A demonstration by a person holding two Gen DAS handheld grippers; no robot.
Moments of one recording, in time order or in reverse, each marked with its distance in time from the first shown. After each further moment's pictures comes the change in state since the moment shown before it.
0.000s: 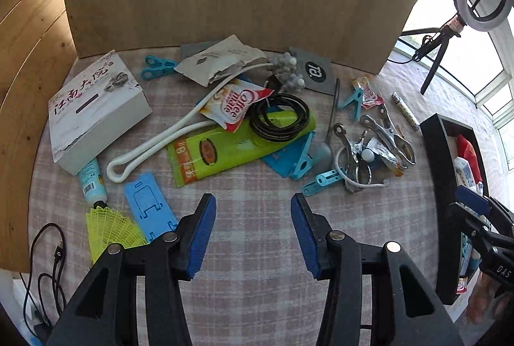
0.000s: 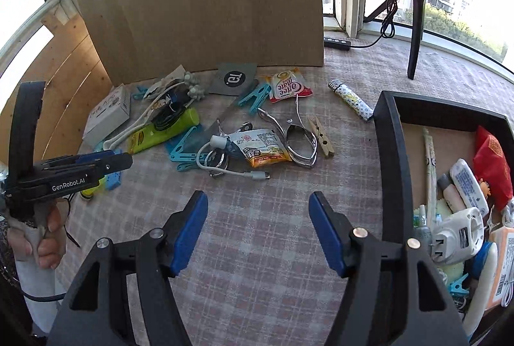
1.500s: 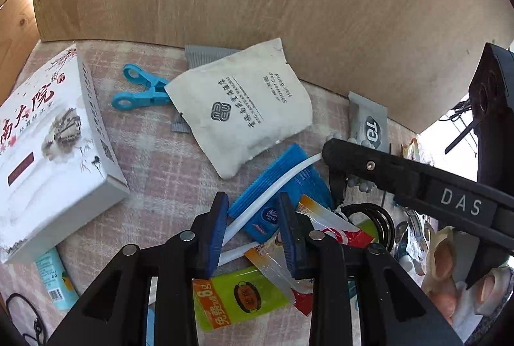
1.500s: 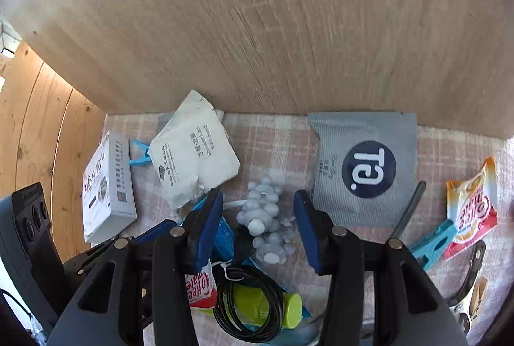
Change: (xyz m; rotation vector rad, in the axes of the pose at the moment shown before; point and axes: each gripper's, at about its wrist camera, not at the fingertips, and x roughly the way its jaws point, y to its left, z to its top) left arm 0.104 0.021 0.085 -0.136 0.077 -0.111; right arm 0.198 0.083 0.147 0.073 0.260 0.211
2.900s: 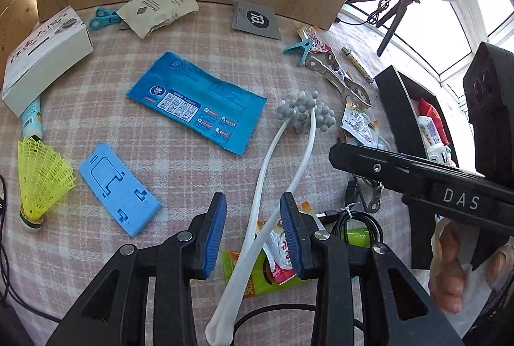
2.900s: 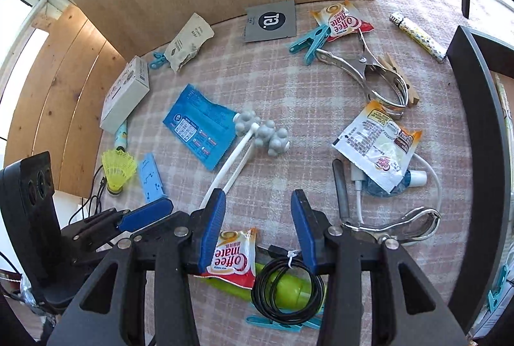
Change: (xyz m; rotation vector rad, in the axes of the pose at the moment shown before) left arm -0.060 -0.059 -0.171 0.205 0.028 -0.085; right arm -0.102 -0.032 -0.179 0.082 -0.072 -0.052
